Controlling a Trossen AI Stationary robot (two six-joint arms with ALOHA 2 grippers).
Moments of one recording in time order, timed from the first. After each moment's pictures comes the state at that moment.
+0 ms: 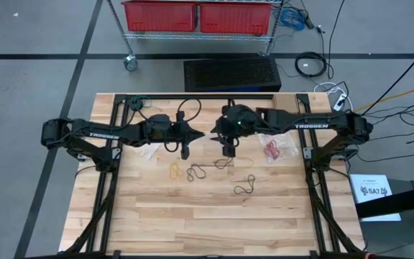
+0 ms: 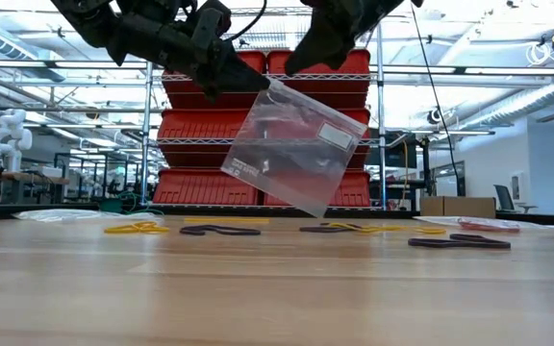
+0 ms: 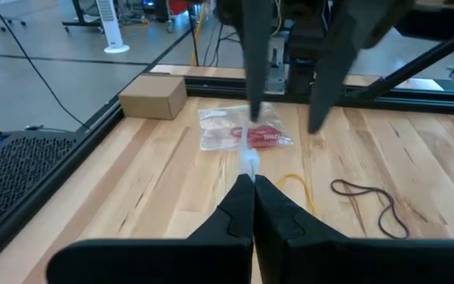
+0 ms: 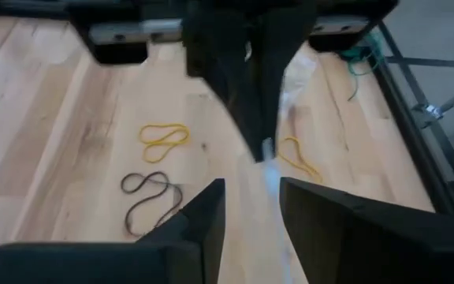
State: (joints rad) left arm 0.19 1.31 0.69 0.38 0.06 0.03; right arm -0.14 1.54 1.29 -0.38 -0.03 -0.12
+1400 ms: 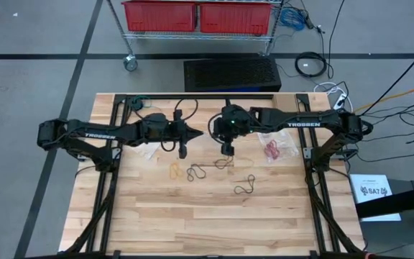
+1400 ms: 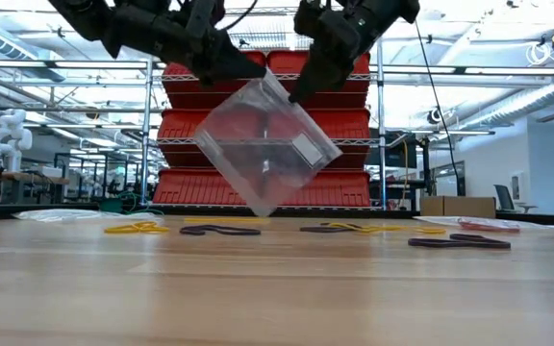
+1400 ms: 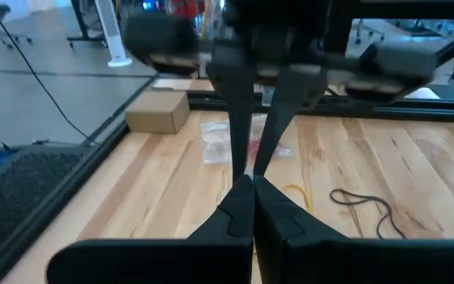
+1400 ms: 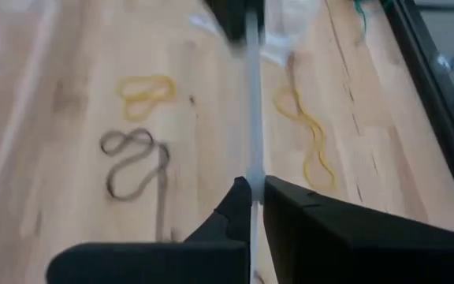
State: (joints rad) left arm 0.19 1.24 0.69 0.36 0.05 0.06; right arm -0.18 1.61 1.29 -0.48 -0.02 -0.12
